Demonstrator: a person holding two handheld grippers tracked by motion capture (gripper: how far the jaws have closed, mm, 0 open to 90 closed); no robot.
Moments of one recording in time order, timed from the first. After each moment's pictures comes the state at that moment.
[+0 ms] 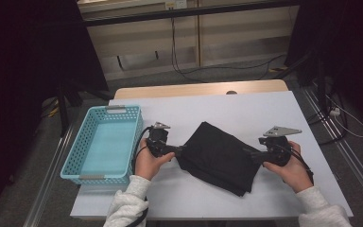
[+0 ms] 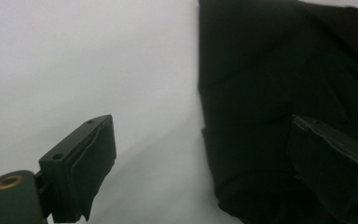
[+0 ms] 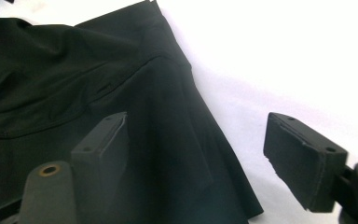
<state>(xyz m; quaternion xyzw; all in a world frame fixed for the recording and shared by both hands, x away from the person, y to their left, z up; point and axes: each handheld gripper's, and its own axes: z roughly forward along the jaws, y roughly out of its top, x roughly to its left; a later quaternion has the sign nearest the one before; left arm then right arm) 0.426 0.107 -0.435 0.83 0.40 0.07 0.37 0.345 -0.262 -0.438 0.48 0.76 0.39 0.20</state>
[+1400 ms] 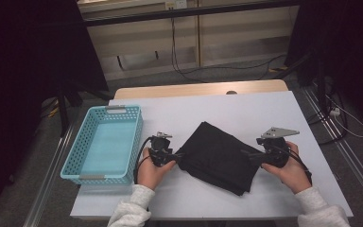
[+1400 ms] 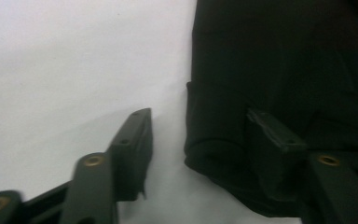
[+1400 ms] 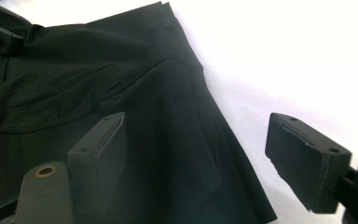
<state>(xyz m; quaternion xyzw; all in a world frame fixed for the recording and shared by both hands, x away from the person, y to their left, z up) 0.404 0.104 -0.449 0.82 0.45 0.06 0.35 0.342 -0.256 -0.437 0.47 0.77 0.40 0.20</state>
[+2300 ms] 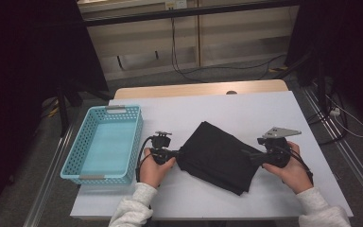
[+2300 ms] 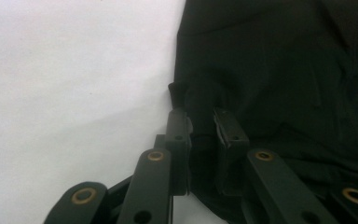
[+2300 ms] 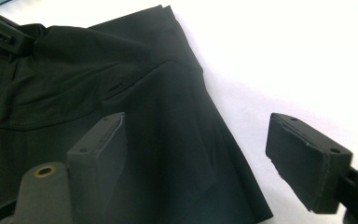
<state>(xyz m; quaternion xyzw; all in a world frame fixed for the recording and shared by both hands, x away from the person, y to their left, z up) 0.413 0.103 -0.448 0.79 0.49 0.00 0.36 0.341 -0.259 -0.435 0.46 0.76 0.40 0.20</state>
